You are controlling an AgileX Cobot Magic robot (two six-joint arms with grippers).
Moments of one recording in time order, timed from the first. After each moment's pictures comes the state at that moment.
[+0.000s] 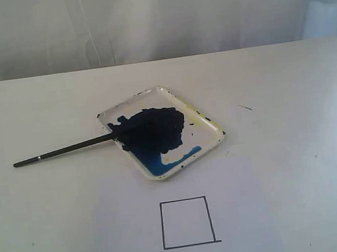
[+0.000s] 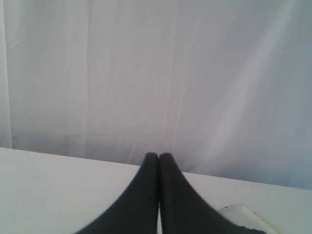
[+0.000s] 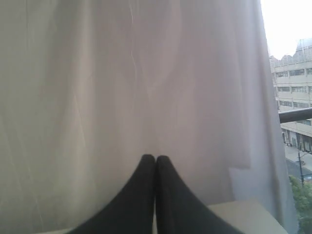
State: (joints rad) left arm 0.00 0.01 -0.47 -0.14 0.40 -0.08; right arm -0.02 0.00 -0.27 0.05 0.06 0.17
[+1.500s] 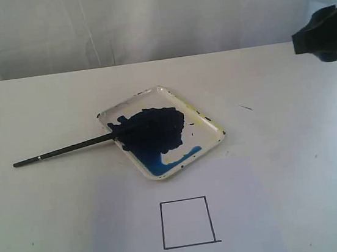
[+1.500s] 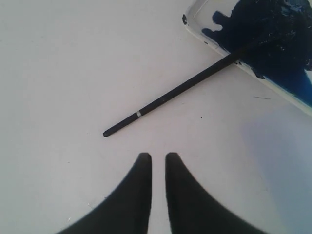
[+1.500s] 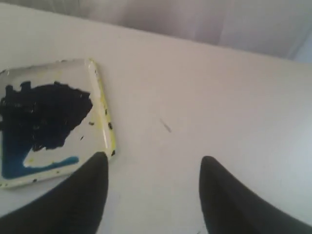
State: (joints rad) left arm 0.00 1.47 -1.28 -0.35 0.96 0.55; right arm 0.17 1.09 -0.91 0.14 0.49 -0.17
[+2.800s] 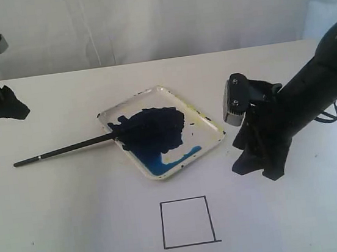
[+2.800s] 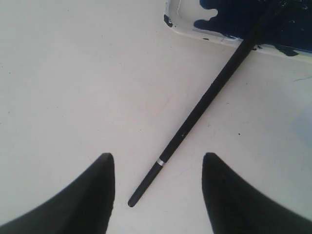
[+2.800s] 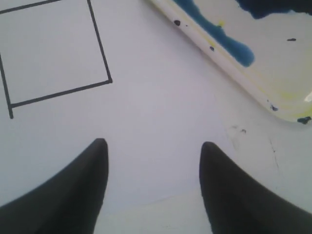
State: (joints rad) left arm -0.01 1.75 -1.38 -0.47 0.85 1.06; right arm 0.18 1.75 -1.00 0.73 0.80 -1.63
